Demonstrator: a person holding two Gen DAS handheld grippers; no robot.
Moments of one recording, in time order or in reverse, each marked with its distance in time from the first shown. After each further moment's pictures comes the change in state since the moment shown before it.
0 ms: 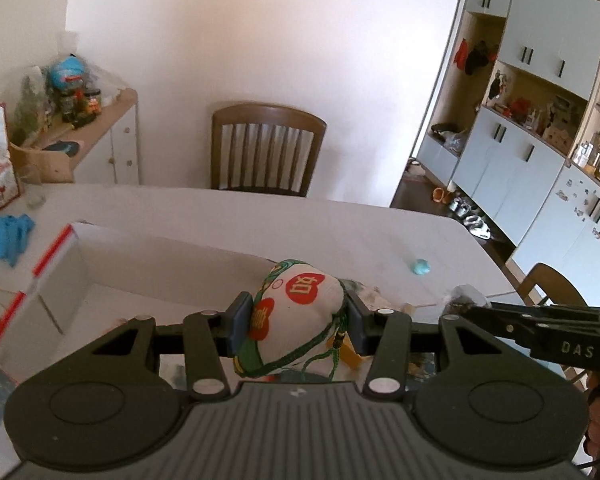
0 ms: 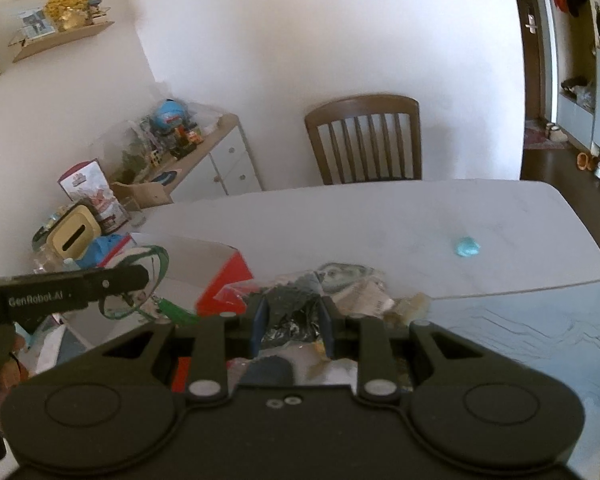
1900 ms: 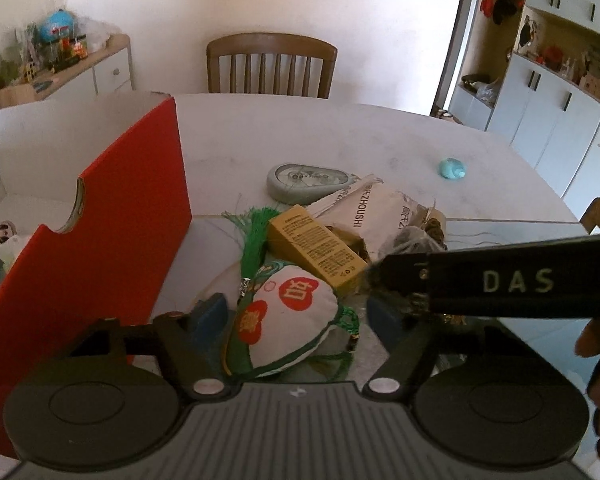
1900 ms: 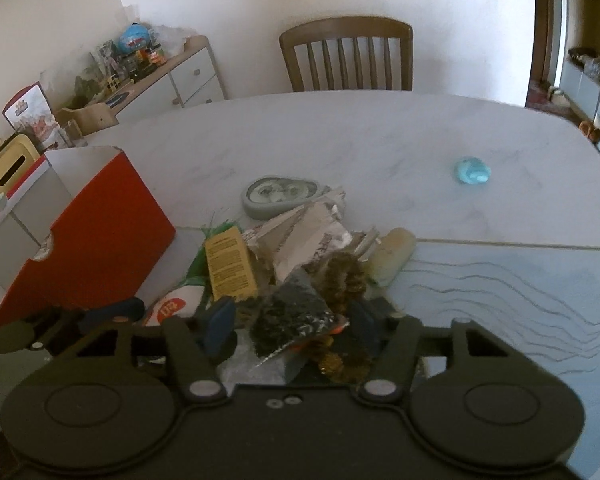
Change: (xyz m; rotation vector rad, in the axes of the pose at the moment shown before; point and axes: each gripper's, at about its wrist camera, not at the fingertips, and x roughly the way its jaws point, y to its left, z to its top) left arm 0.159 -0.086 -0.113 0.015 0.110 0.106; right arm 0.118 -0.070 -0.045 -0.029 0.204 -0.056
